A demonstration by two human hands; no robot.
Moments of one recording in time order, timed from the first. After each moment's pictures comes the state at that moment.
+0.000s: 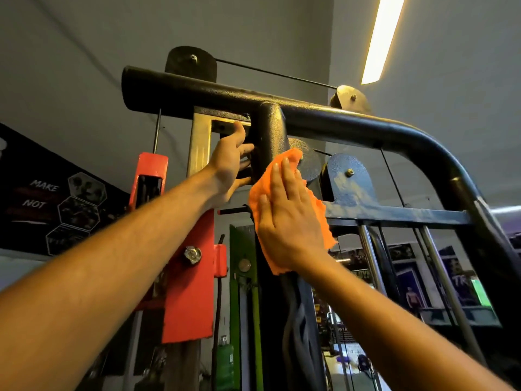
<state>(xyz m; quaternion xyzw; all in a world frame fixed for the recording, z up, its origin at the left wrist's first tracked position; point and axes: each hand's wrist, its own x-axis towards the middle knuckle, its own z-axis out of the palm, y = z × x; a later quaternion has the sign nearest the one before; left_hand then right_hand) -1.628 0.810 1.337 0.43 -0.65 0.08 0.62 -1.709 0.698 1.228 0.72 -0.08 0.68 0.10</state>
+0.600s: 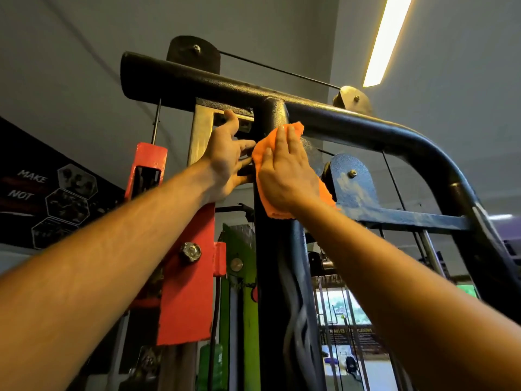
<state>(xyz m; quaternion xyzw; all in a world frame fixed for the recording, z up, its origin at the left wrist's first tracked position) -1.602 0.806 1.353 0.41 -0.67 -0.01 0.62 -1.711 0.705 1.313 0.72 -0.11 0.68 0.06</state>
